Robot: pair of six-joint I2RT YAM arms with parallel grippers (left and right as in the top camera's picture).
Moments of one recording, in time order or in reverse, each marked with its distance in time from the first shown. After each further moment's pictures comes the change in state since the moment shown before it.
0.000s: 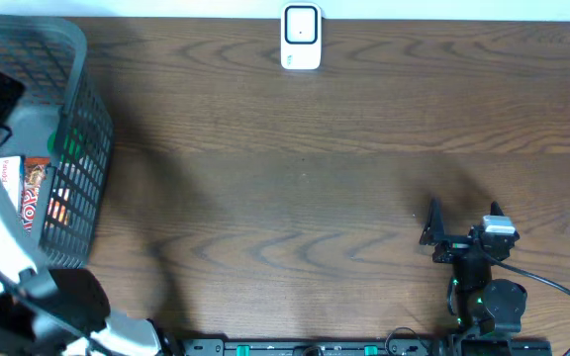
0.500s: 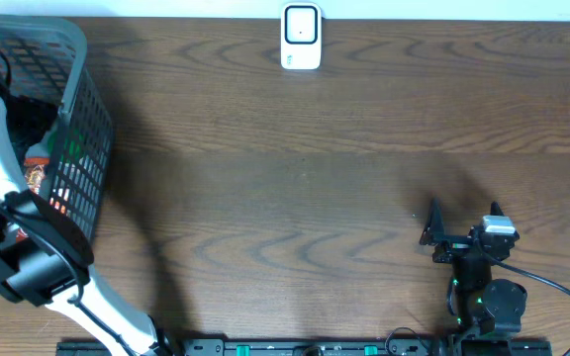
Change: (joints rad) left arm -0.002 0.274 0.000 -0.069 0.029 -0.111; right arm 0.000 0.000 0.000 0.000 0.000 0.000
